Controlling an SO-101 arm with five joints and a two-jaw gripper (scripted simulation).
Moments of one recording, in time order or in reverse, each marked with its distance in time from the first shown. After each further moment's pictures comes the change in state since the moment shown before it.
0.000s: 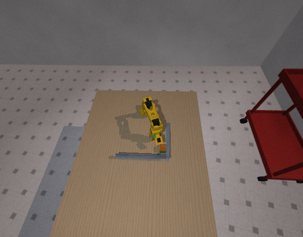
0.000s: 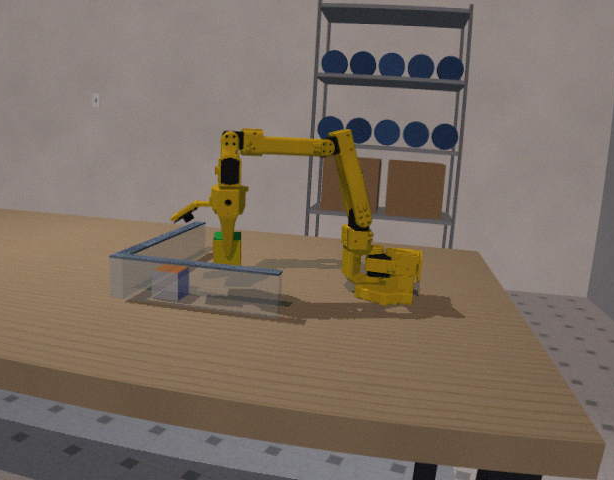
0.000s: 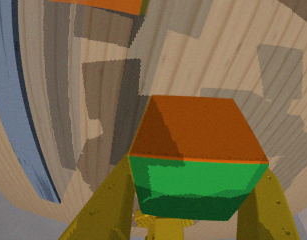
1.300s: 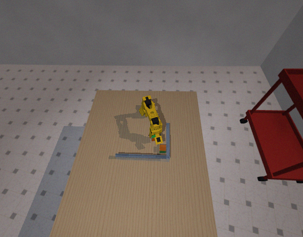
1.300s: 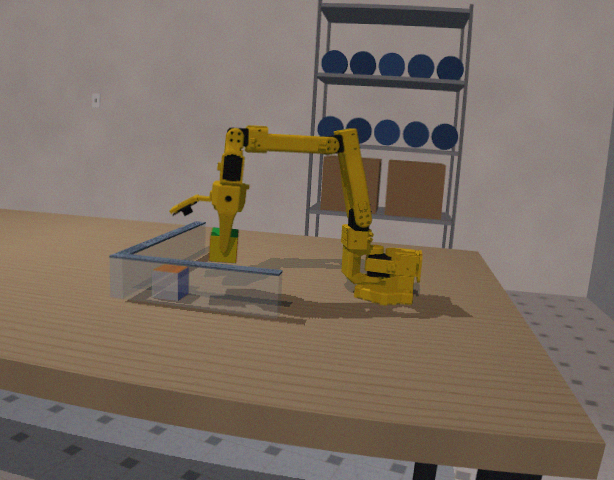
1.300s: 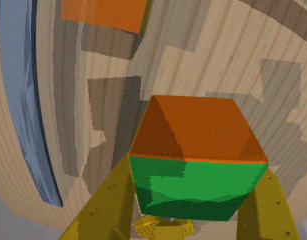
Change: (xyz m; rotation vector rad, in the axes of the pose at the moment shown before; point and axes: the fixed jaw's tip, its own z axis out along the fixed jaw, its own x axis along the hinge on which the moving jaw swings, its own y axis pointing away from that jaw) arm -0.006 -0.001 -0.005 -0.004 -0.075 0.006
